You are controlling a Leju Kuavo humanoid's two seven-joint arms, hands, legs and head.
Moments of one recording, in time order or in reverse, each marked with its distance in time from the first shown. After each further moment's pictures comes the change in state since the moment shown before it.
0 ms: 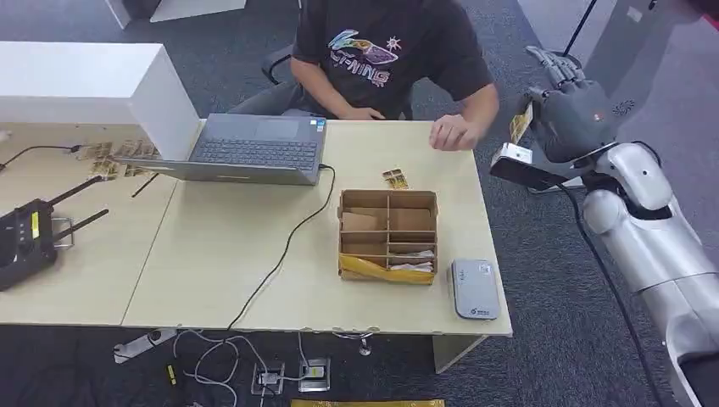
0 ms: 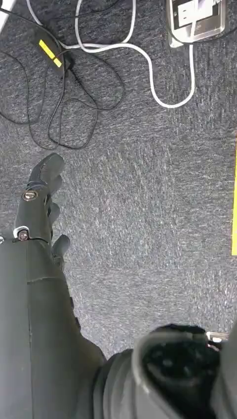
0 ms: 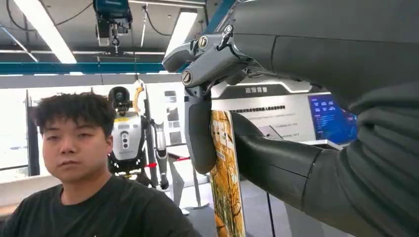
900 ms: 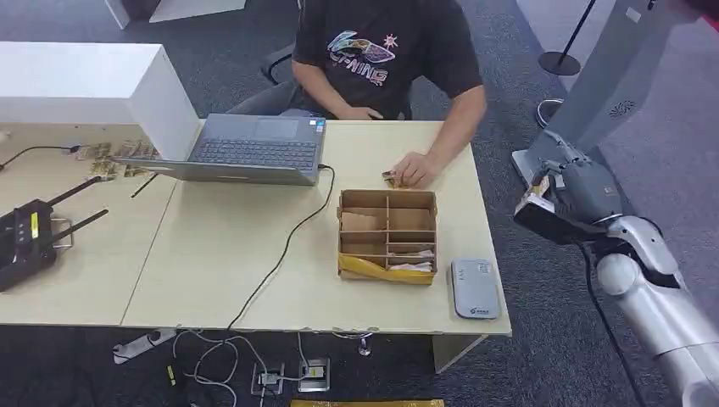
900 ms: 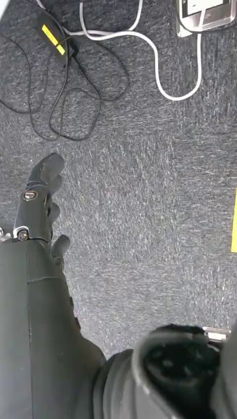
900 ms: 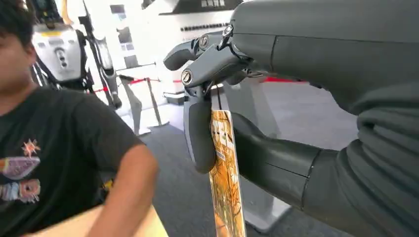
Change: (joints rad) left arm 0.006 -0.001 0.000 0.002 0.022 0.019 0.019; right arm 0.325 -0.091 -0.120 -0.098 -0.171 0.127 0.068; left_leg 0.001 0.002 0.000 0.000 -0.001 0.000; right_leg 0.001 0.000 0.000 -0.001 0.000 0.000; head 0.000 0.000
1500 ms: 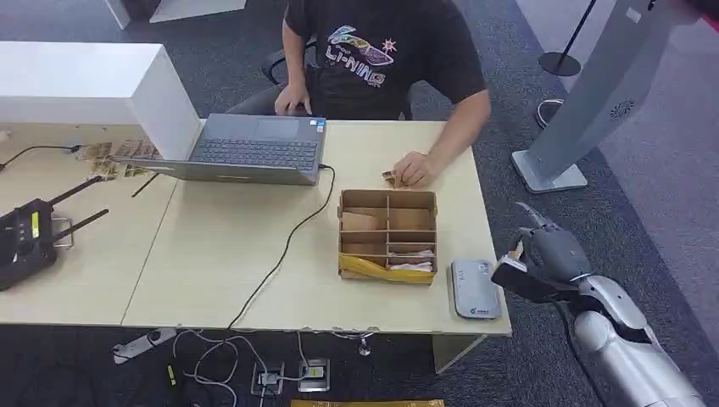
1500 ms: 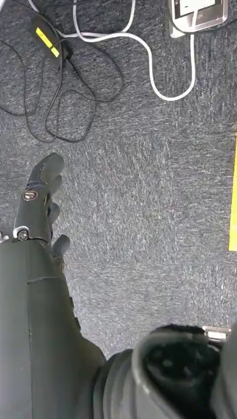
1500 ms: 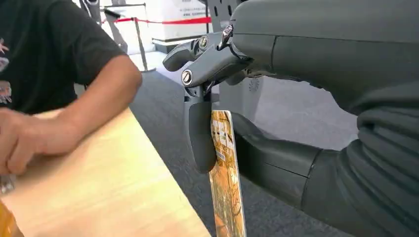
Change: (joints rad) left arm -0.001 -0.006 0.000 0.000 -0.014 -0.011 0.000; right arm 0.215 0.038 -0.027 -0.017 0.055 0.030 0.025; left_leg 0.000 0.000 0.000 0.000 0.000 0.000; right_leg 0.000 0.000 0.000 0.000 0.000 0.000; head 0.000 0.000
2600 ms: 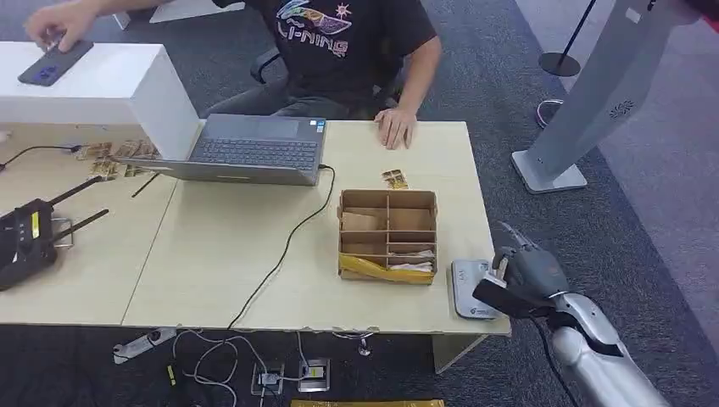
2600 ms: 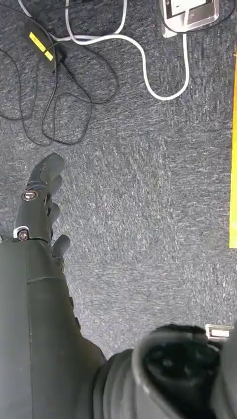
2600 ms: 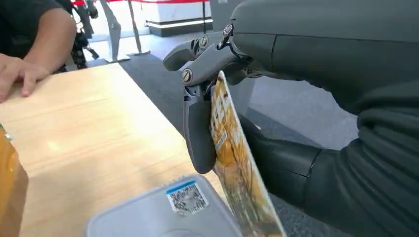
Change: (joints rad) left arm 0.000 0.001 0.000 0.000 -0.026 -0.022 0.000; right arm 0.021 0.081 0.024 0.115 0.022 -0.063 -0.015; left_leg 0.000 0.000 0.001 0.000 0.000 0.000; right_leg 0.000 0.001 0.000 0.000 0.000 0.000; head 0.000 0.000
